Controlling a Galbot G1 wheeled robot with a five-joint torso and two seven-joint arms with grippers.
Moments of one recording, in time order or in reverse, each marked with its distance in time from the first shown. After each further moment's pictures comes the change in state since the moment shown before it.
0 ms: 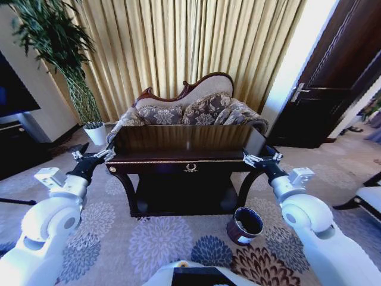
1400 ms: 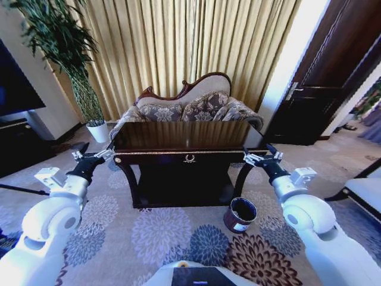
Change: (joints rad) left arm -0.002 -0.003 0.004 0.002 0.003 -0.001 0.002; right arm -0.010 -0.008 0.013 0.023 0.001 0.005 0.002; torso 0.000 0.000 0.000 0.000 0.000
